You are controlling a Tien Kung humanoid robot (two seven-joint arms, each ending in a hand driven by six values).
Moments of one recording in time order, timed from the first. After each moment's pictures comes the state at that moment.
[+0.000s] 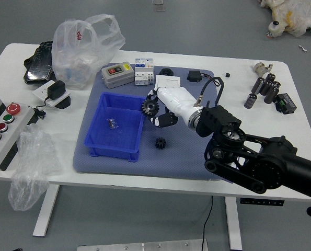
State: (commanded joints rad) left arm -0.15 0.20 -0.83 -0.32 0.69 0.10 0.25; right arm 0.86 -0.22 0.33 1.33 -1.73 -0.22 -0.34
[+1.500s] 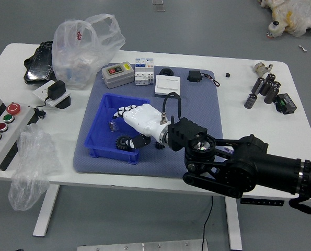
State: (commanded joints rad) left arm -0.15 0.19 -0.84 -0.32 0.70 0.10 0.26; right arm 0.92 -0.12 0.17 1.19 -1.78 -0.16 -0.31
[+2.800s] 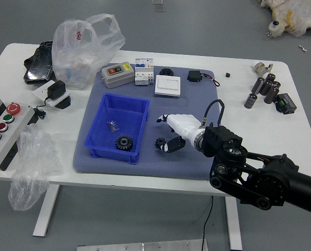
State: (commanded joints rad) left arm -0.14 0.19 -0.84 -0.31 0.70 0.10 0.25; right arm 0.71 -0.27 0.39 1.33 -1.72 -0.06 -0.51
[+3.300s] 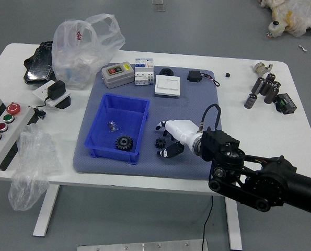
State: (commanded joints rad) left arm -0.15 0.19 -0.83 -0.31 0.69 0.10 0.25; right arm 0.72 -0.26 0.35 1.32 -1.69 -0.06 -0.52
